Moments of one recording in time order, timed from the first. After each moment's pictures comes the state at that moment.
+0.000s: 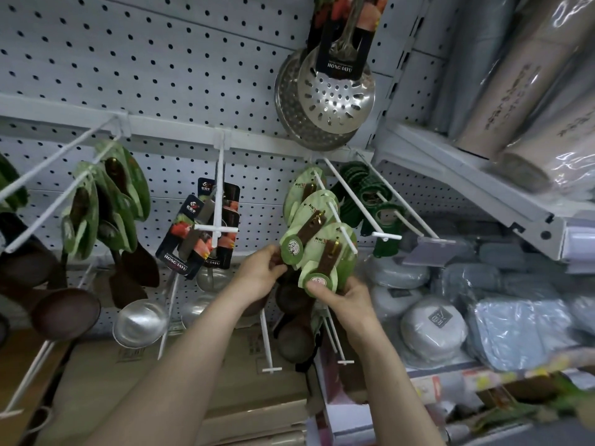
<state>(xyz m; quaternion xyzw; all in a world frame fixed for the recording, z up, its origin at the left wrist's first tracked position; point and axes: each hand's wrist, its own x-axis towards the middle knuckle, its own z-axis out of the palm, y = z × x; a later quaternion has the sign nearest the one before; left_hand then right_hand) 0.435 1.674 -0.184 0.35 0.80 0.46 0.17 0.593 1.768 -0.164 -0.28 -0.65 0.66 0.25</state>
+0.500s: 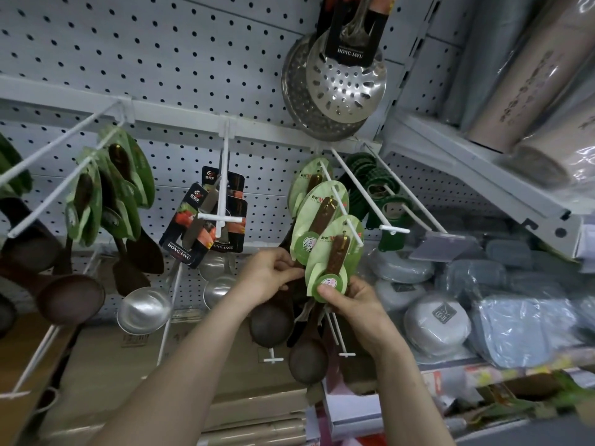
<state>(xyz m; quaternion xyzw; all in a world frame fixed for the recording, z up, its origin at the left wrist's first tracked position) 0.453 1.668 -0.191 0.31 0.73 0.55 0.25 0.612 1.777 -0.169 -0.24 -0.66 0.69 0.17</state>
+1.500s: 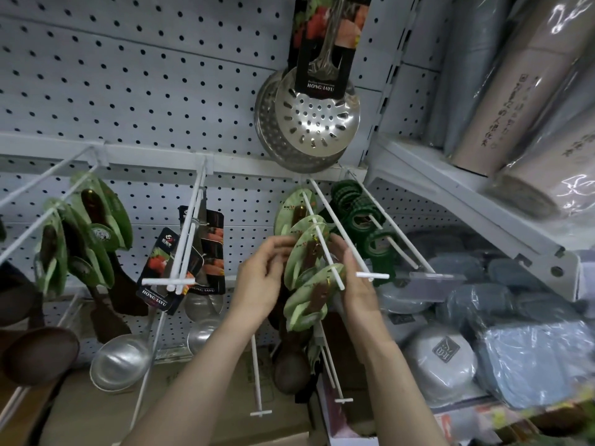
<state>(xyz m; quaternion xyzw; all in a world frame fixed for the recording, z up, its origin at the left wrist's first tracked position) 0.456 1.692 -0.142 0.34 0.67 0.66 0.06 0.564 1.802 -0.125 -0.21 -0.68 0.63 0.31</state>
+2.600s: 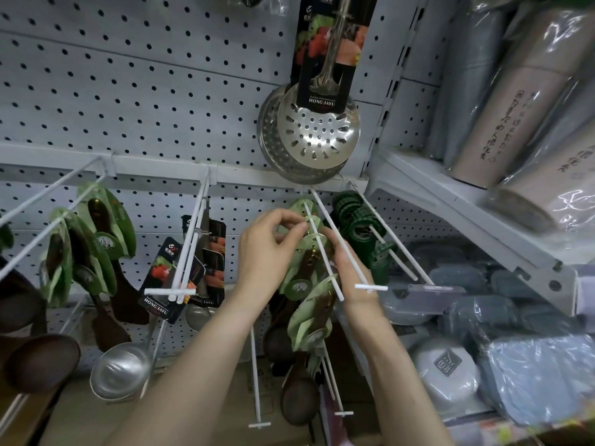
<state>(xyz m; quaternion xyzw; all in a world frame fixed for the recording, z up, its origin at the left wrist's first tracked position) 0.446 1.708 -0.087 0.32 0.69 0.64 -0.07 0.567 1.796 -0.107 -0.22 -0.73 0.59 0.27</state>
